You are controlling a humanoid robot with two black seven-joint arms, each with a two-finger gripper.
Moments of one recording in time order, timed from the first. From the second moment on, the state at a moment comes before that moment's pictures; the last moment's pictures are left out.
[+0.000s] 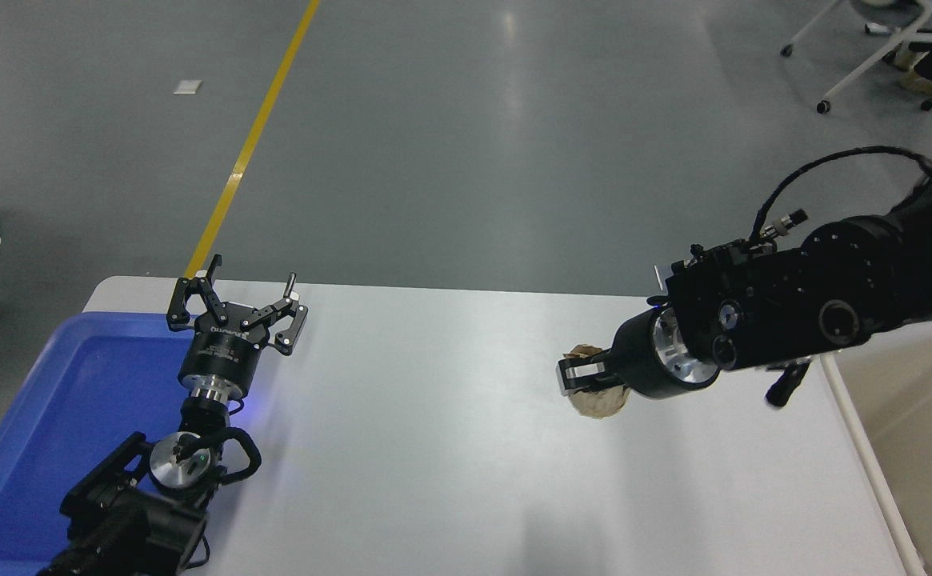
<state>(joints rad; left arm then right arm) -0.46 0.07 -1.19 -0.58 -0.22 -0.68 -0.15 2.21 -0.20 -1.18 1.68 -0.19 0.22 0.13</state>
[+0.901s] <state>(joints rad) -0.46 0.07 -1.19 -0.58 -0.22 -0.68 -0.15 2.29 -0.71 -1.38 1.17 -0.21 0.43 0.10</state>
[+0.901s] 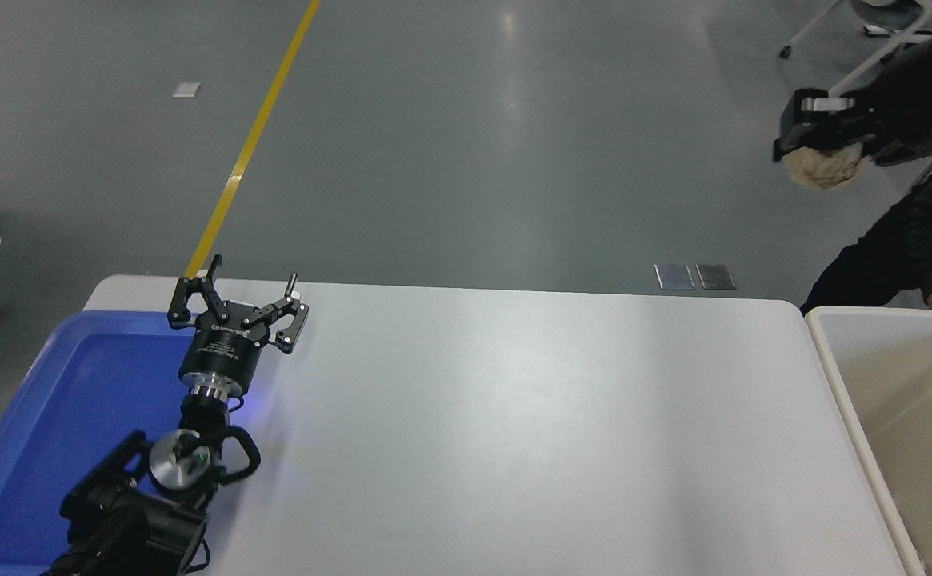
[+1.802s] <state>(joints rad) -0.46 0.07 -1.19 -0.58 -0.22 -0.68 -0.15 0.83 -0.67 0.00 0.00 -0.02 0.14 0.05</state>
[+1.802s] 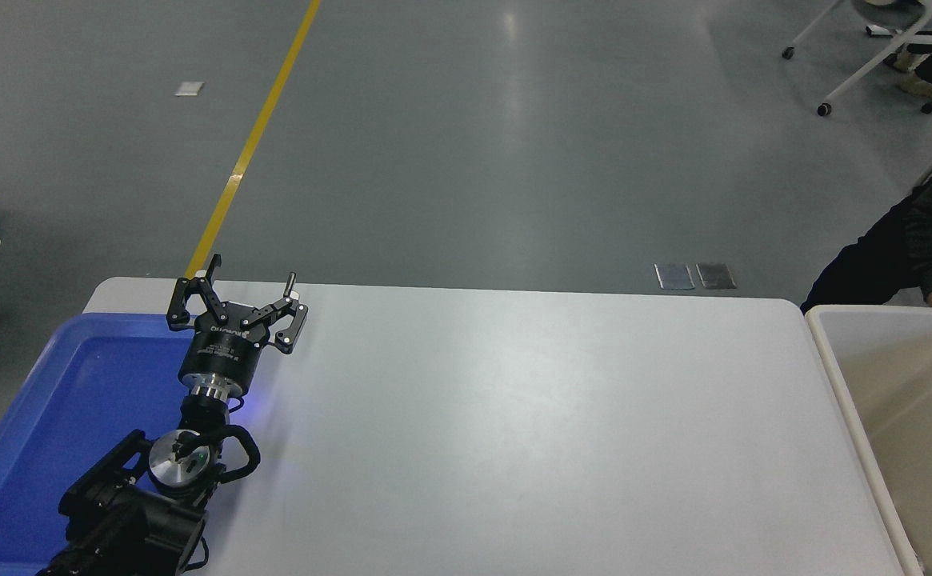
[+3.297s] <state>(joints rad) -0.46 0.07 -1.19 -0.58 -0.22 -0.68 -0.15 0.61 -0.35 0.54 -0.09 0.13 -0.02 -0.07</state>
